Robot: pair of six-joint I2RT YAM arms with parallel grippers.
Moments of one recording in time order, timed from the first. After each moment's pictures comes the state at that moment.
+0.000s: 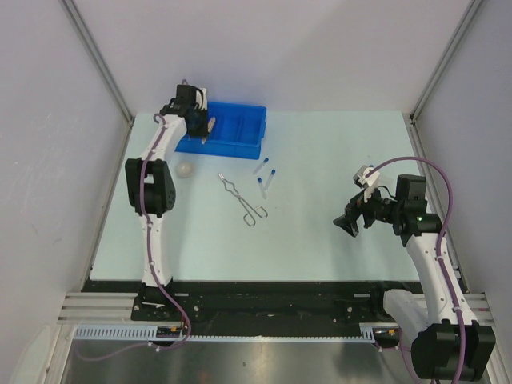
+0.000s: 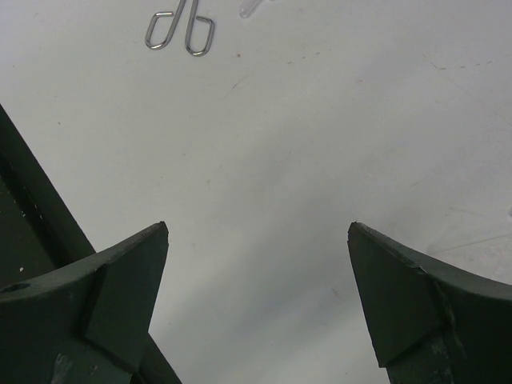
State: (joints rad) left arm -0.11 2.33 2.17 -0.71 0.09 -0.06; right arm -0.03 0.89 0.74 -0.59 -0.82 -0.53
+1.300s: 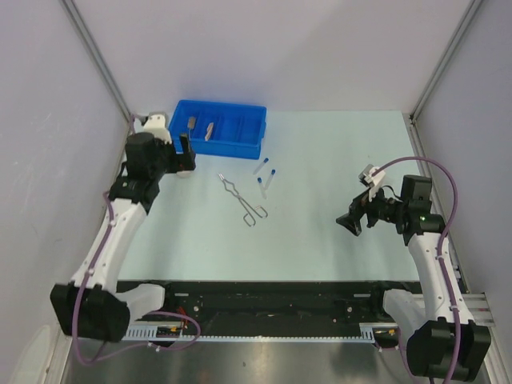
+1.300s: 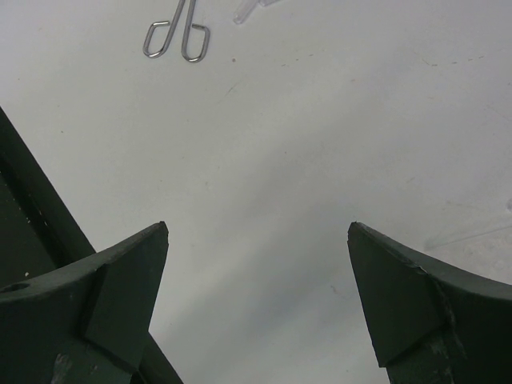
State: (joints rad) left arm -0.12 1.23 1.15 -0.33 -0.01 -0.12; right arm -0.09 0.90 0.74 -0.60 -0.86 -0.53
